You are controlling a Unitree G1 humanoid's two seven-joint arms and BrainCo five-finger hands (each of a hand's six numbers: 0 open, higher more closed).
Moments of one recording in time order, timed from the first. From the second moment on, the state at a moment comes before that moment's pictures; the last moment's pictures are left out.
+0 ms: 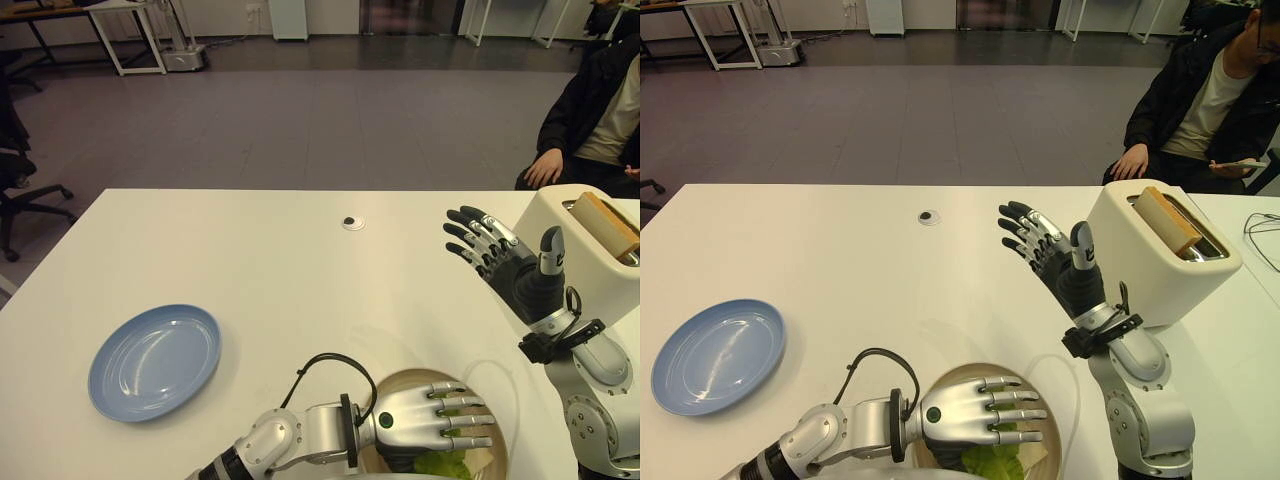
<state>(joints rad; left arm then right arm) -0.05 0.37 -0.79 -0.23 1.27 -0.60 0.03 0.08 -0.38 -0.15 -0.64 0.48 0.34 0.37</state>
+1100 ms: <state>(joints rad) 0.39 0.46 0.12 -0.43 -0.24 -0.26 -0.14 0.01 -0.92 -0.31 0.01 -0.42 -0.01 0.07</state>
